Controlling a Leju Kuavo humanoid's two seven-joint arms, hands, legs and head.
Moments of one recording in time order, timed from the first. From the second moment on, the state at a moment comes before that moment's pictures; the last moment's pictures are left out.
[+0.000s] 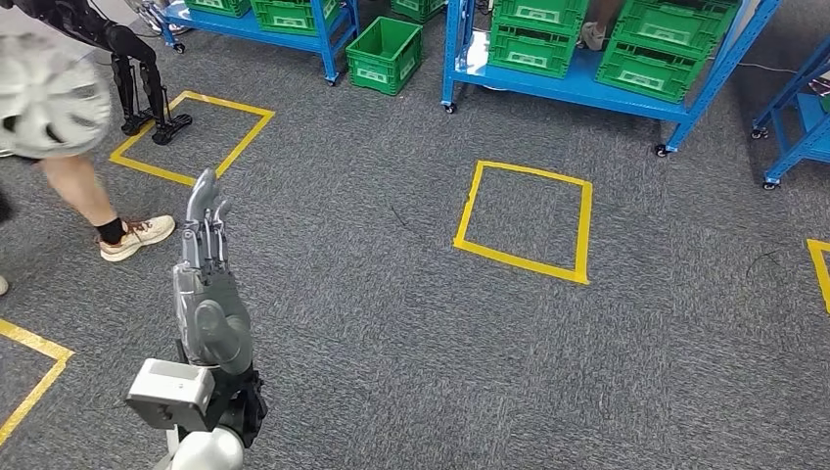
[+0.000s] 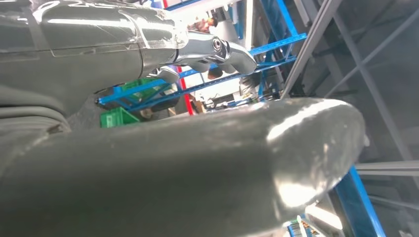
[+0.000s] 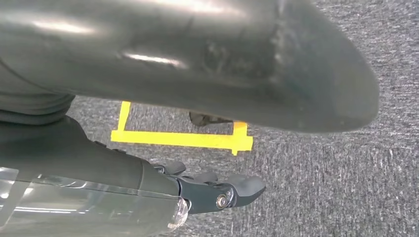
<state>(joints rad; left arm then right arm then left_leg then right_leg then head) 0.08 0.15 -0.44 -2.09 -0.46 0.65 -0.31 -0.14 -0.06 0.71 -0.22 -1.00 -0.27 -0.35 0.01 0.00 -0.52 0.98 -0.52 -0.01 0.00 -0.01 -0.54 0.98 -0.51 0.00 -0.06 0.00</state>
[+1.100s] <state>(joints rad) 0.07 0.18 -0.46 -2.10 -0.48 0.65 -0.29 -0.13 -0.06 0.71 -0.22 -1.00 -0.26 -0.36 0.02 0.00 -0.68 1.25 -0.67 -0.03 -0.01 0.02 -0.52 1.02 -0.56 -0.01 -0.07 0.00</state>
